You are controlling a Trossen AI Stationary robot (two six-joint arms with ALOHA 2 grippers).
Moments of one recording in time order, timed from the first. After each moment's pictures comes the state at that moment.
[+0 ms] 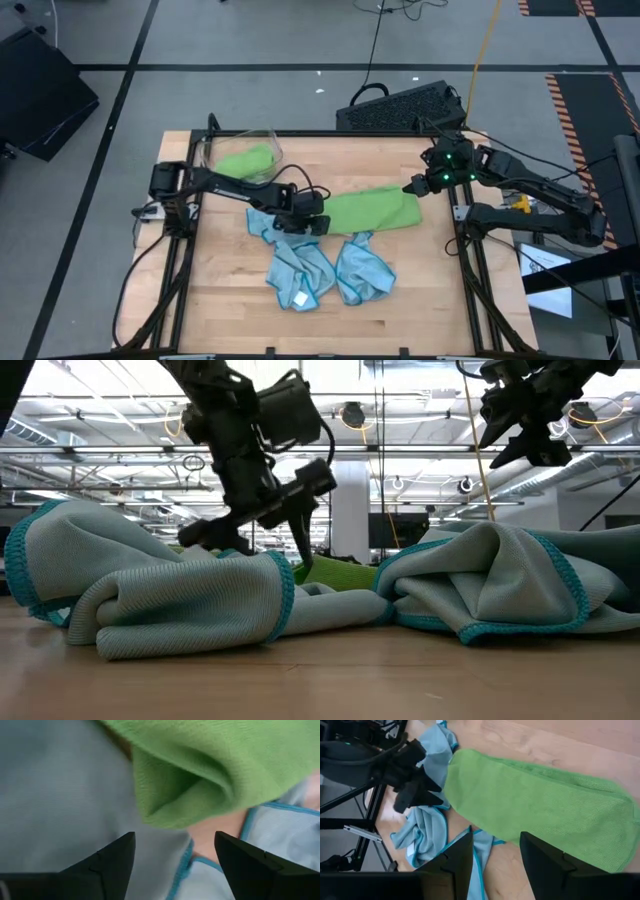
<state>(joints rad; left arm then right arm) 0.05 1.85 1.14 -0.42 0.19 -1.32 -0.51 0.80 0.80 -0.84 -0.35 0.74</state>
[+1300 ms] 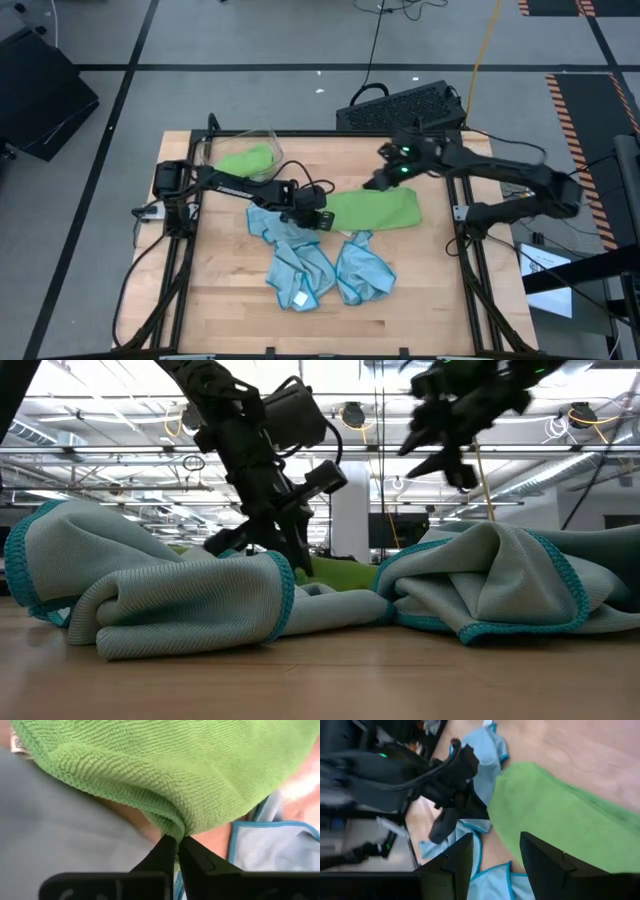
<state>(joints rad) 0.07 1.87 1.14 -0.31 0.15 -1.18 -0.46 1.23 0.87 -0.37 -0.50 0.73</state>
